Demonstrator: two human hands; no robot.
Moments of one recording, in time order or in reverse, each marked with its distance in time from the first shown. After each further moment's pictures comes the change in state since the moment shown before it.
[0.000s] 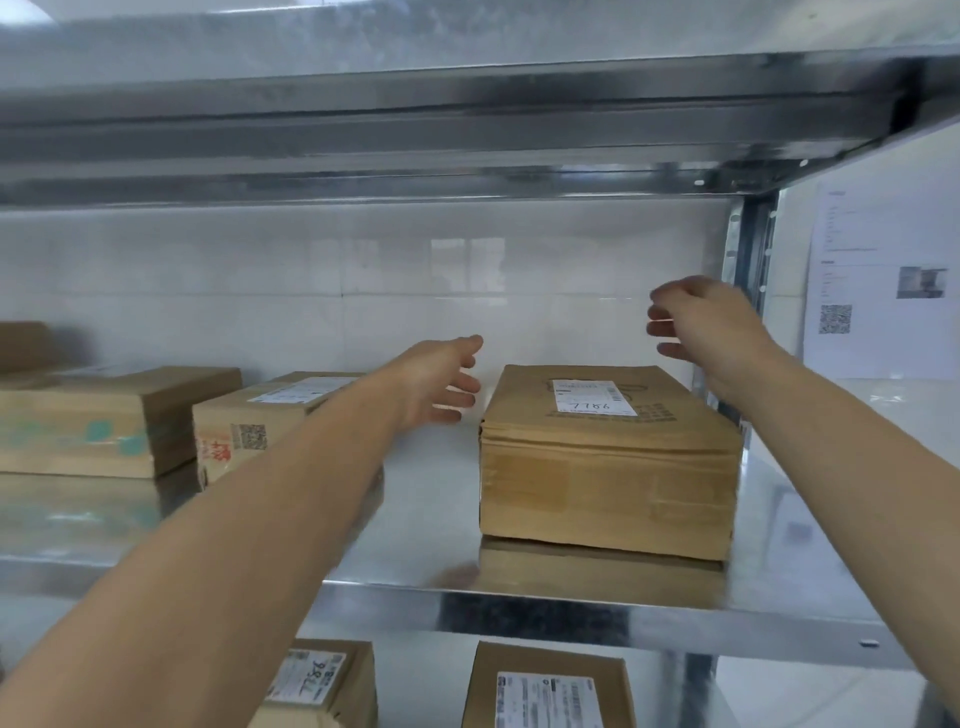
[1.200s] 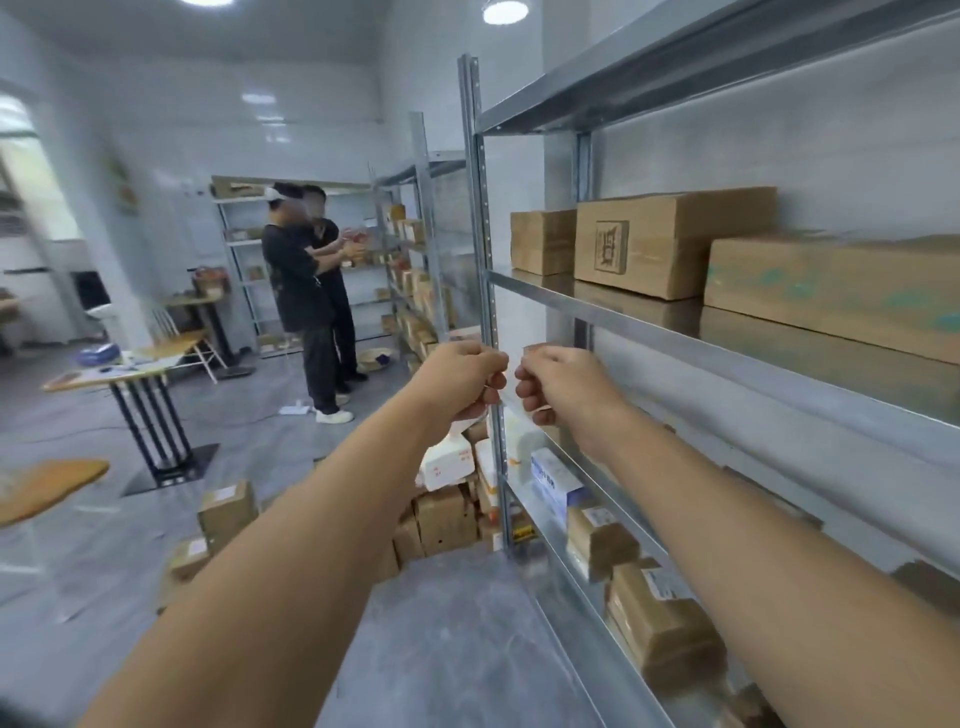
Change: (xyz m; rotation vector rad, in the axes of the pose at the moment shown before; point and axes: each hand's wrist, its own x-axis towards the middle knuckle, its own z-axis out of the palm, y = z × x) left_hand -0.422 -0.188 -0.440 0.149 1.044 -0.245; right_hand -0.482 -0.205 0.535 0.550 -1.408 0.096
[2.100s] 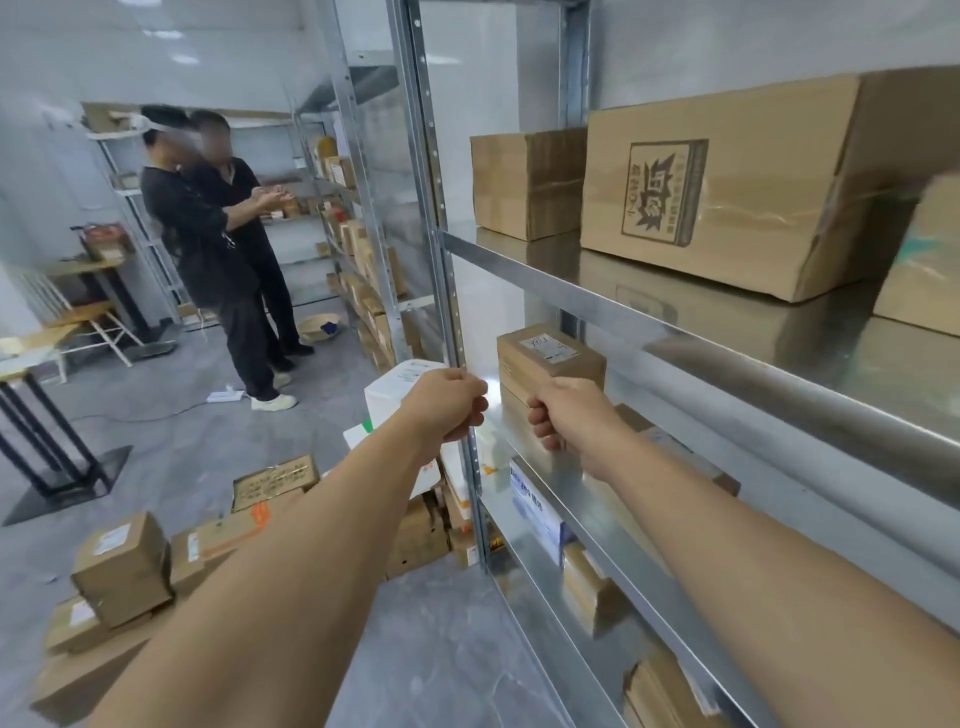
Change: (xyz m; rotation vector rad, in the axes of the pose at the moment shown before) left_hand 0.367 -0.137 0.036 0.062 -0.029 -0.231; right_hand 0.346 0.154 -0.019 -0.009 0.128 0.305
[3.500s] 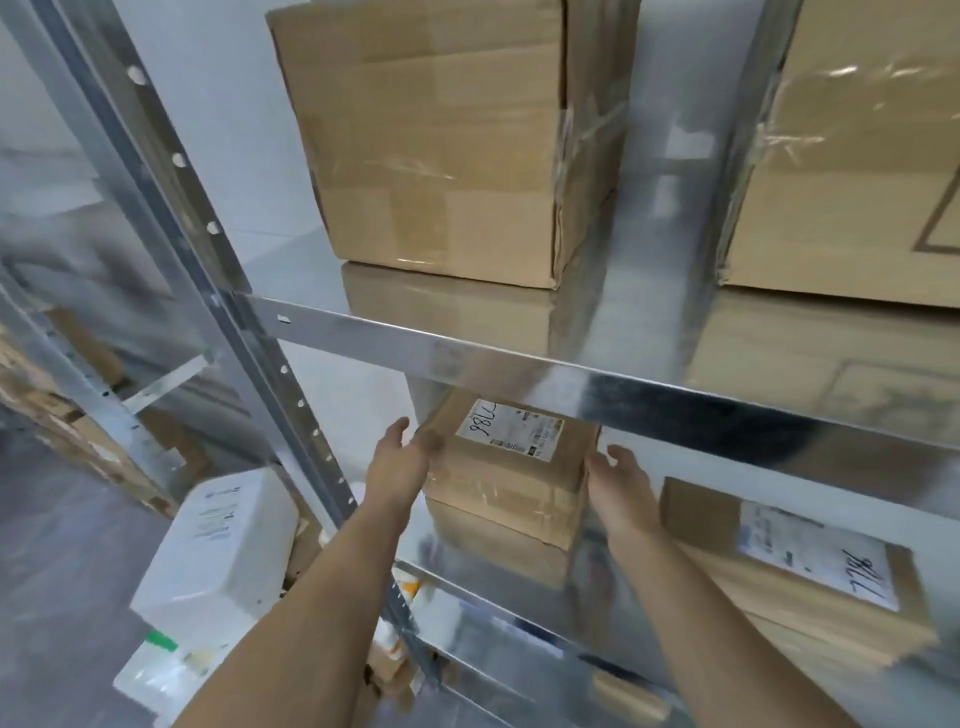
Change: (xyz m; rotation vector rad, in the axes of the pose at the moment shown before) left_hand 0.480 -0.073 0.060 0.018 -0.393 -0.008; right_hand 0.326 0.071 0.042 -0.050 0.902 0.393
